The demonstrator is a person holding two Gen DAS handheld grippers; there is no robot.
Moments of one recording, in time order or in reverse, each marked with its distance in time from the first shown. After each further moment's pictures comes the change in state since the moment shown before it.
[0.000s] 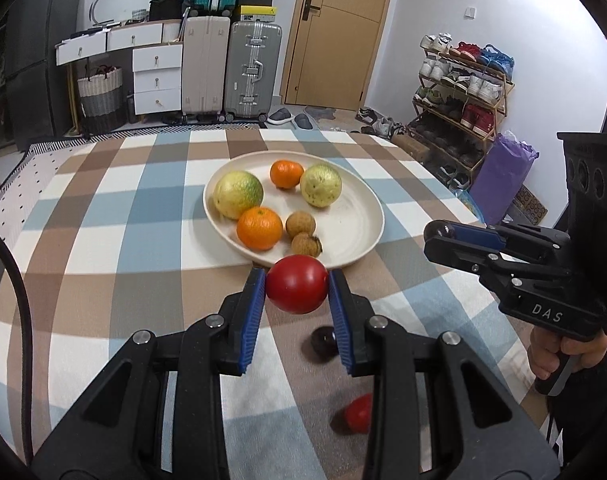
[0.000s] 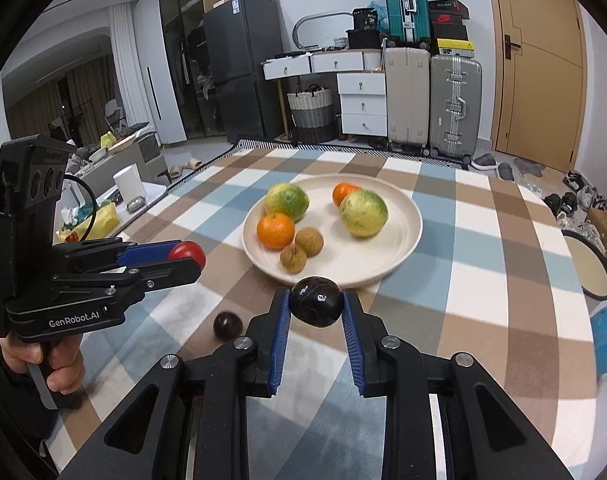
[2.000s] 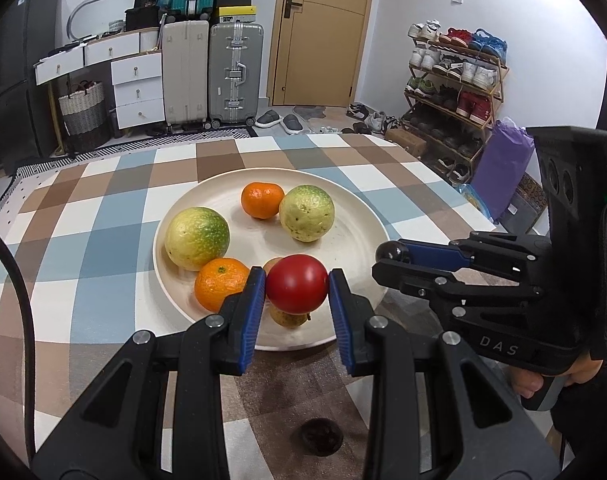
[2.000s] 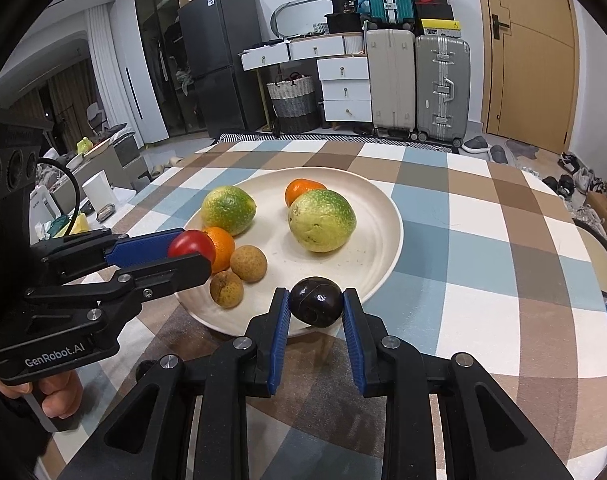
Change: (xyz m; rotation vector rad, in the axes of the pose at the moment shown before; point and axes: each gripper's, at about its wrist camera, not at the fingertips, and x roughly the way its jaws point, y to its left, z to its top) left arm 0.079 -0.015 0.036 0.074 0.010 -0.017; right arm 0.068 -0.041 0.016 0.039 0.053 -0.033
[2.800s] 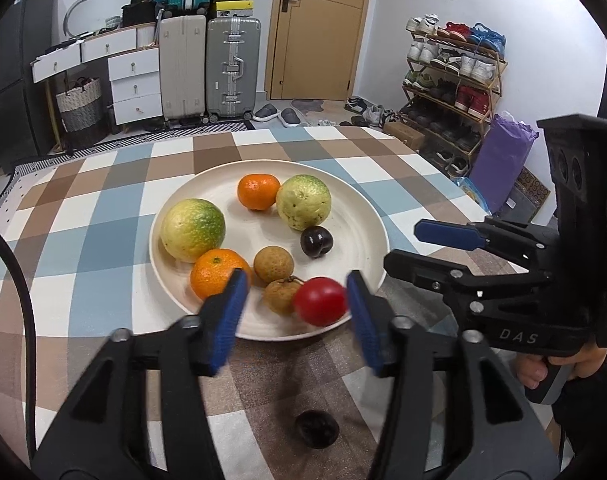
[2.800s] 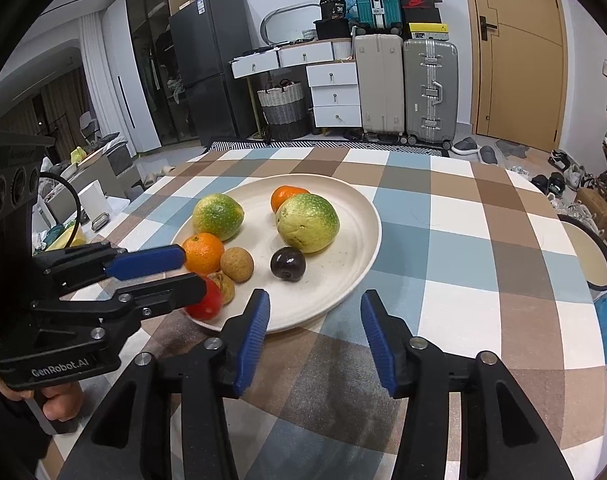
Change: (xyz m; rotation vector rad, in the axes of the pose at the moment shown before) left arm 0.000 0.001 -0.001 0.004 0.018 0.000; right arm -0.011 -0.009 -0.004 0.029 -0.023 -0.029
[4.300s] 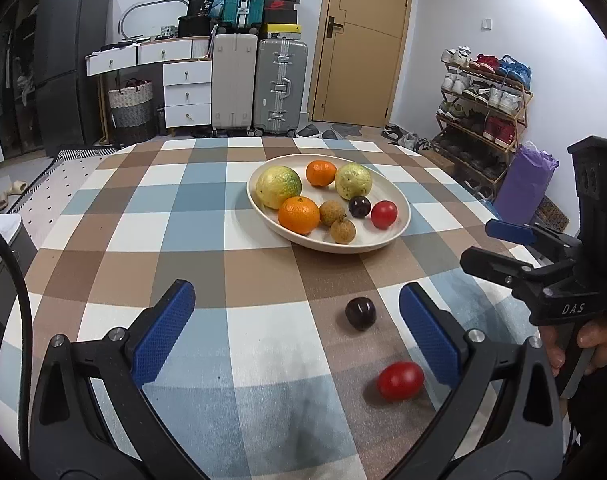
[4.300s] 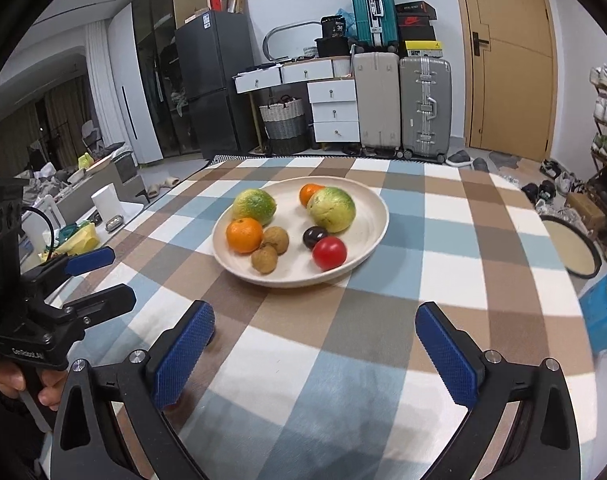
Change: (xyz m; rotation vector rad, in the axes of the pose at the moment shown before) left arm -0.110 0.020 -0.076 -0.095 -0.096 0.120; right arm -0.058 0.034 -0.039 0.008 -0.056 -0.005
